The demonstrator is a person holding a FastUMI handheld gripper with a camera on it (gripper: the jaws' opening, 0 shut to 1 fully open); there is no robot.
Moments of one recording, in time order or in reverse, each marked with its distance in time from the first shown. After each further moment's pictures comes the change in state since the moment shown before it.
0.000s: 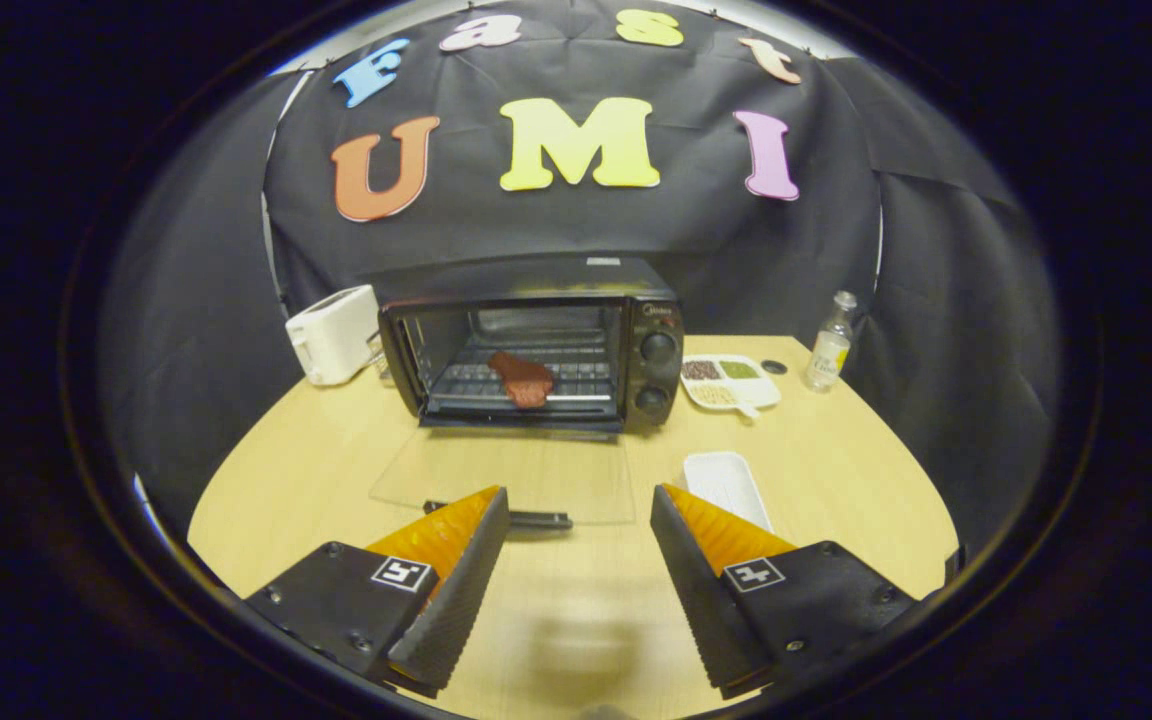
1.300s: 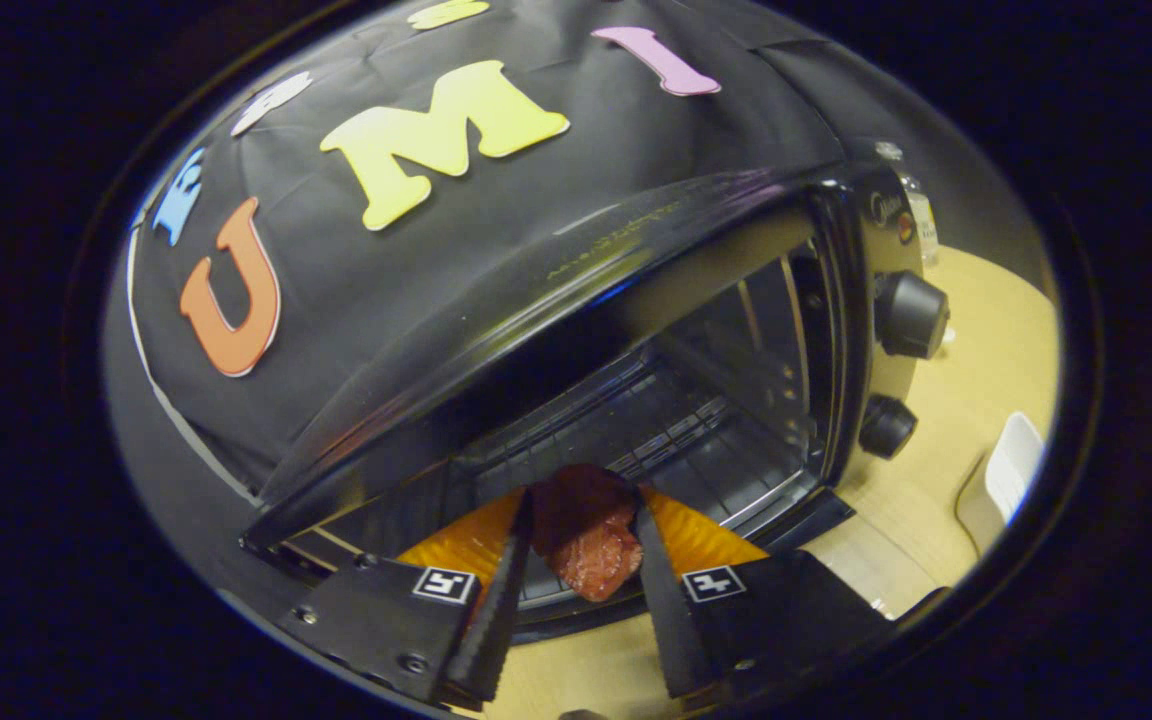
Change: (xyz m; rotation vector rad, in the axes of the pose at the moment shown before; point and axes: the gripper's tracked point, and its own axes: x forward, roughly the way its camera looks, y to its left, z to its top) arm 0.265 0.072 0.119 0.494 -0.082 0.008
